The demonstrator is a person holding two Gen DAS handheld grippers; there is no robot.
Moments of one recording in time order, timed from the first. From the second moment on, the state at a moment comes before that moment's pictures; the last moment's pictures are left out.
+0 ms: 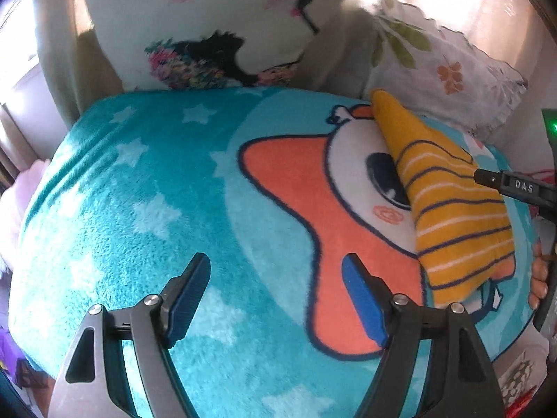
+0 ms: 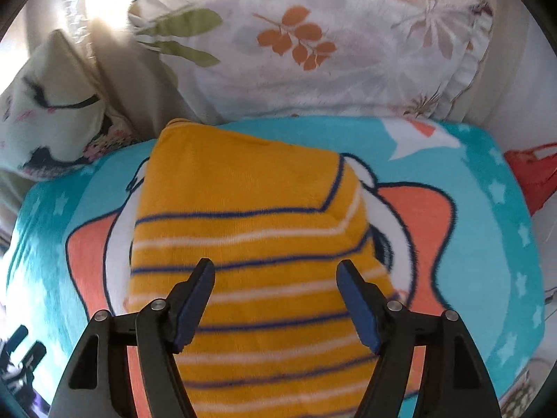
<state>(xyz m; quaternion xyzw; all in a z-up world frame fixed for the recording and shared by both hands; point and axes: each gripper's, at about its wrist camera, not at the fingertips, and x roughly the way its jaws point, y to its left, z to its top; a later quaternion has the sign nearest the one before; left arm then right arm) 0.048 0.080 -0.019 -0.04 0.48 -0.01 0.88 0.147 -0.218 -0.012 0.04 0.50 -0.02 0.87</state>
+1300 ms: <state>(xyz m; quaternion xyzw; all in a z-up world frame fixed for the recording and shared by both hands) -0.032 -0.150 0.056 0.00 0.38 -0.01 0.93 -0.015 -0.354 -0.012 0.02 0.45 0.01 0.89</state>
